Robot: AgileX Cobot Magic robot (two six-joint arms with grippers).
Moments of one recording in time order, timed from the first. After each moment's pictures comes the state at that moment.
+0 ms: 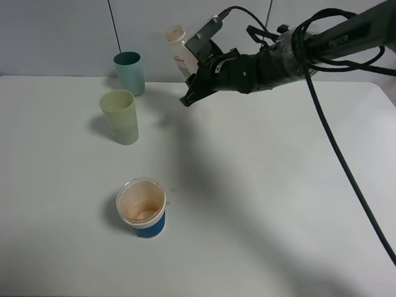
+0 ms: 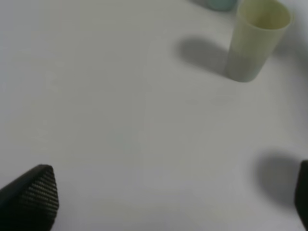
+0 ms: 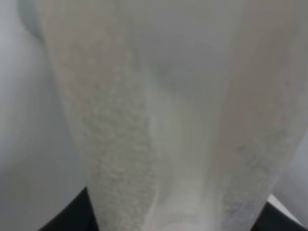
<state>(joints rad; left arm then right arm) 0.00 -0.01 -0.51 -0.03 1.06 -0.03 0.53 2.16 -1.34 0.18 -0.25 -0.62</state>
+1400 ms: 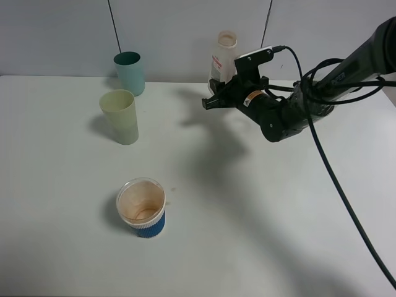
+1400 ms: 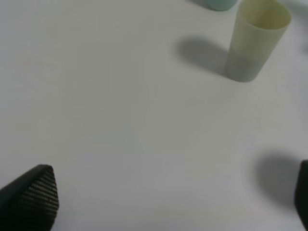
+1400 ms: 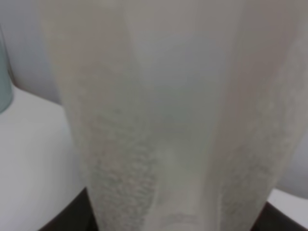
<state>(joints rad) 0.00 -0.01 -0.51 -0.03 1.06 -0.03 0.42 2.27 -1.10 0.01 -0.93 -0.13</state>
